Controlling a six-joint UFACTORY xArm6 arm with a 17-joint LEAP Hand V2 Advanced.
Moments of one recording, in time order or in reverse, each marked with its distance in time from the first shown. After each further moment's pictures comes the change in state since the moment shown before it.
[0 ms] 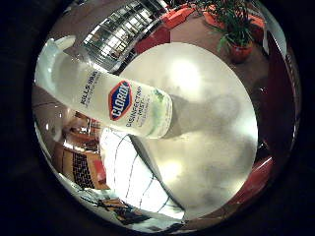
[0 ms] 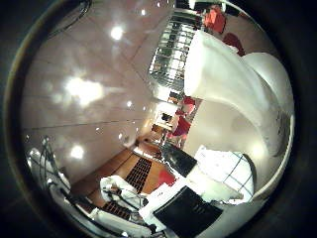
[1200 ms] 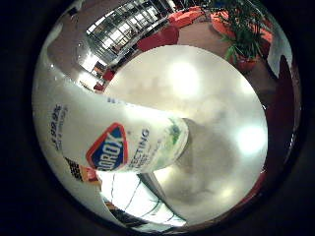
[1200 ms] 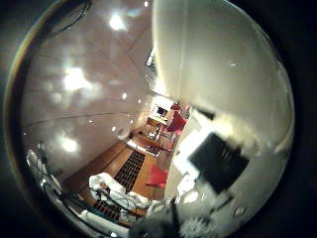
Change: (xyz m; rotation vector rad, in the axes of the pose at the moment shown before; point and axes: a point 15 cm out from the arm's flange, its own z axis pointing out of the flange) arm -0.033 -0.024 0.096 -0.101 0.028 -0.128
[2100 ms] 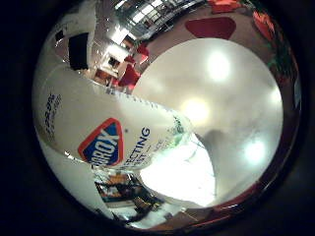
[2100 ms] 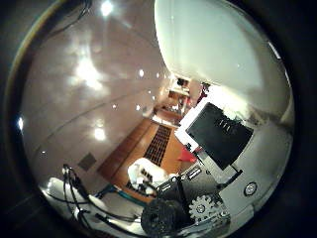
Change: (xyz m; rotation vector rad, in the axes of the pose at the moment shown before) arm -0.192 -0.022 -0.028 -0.473 -0.227 -0.177
